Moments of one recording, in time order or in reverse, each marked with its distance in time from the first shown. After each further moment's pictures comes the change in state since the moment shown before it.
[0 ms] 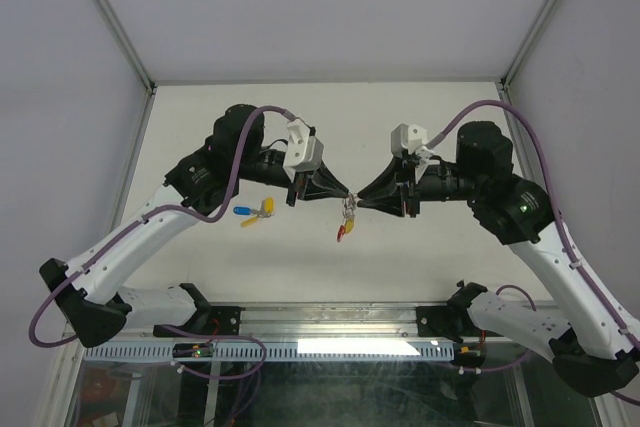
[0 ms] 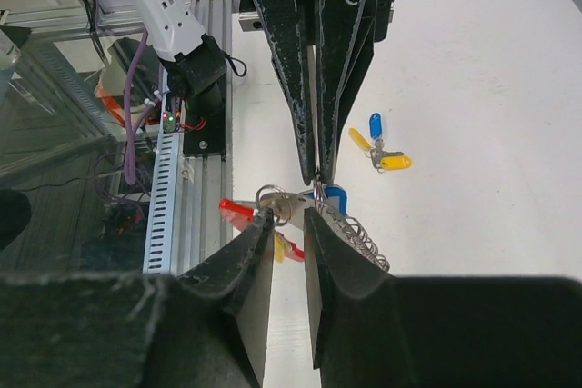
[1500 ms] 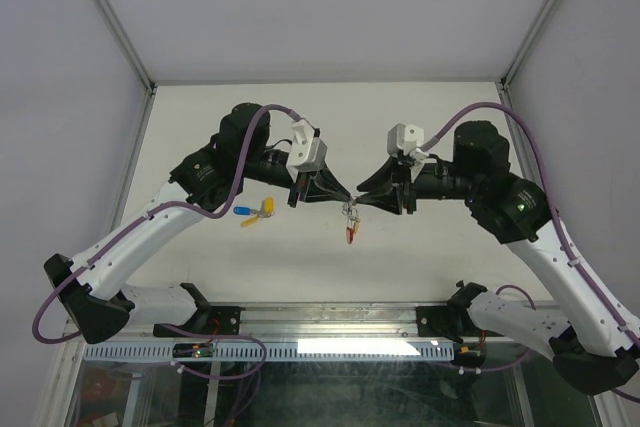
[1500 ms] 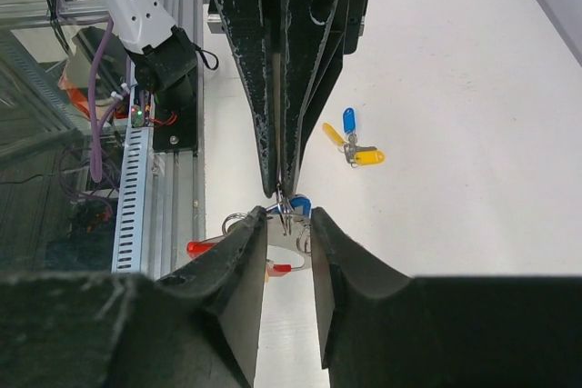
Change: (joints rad) left arm 0.000 0.032 0.013 -0.028 0.045 0.014; right arm 0.013 0.014 0.000 0.007 0.061 -0.050
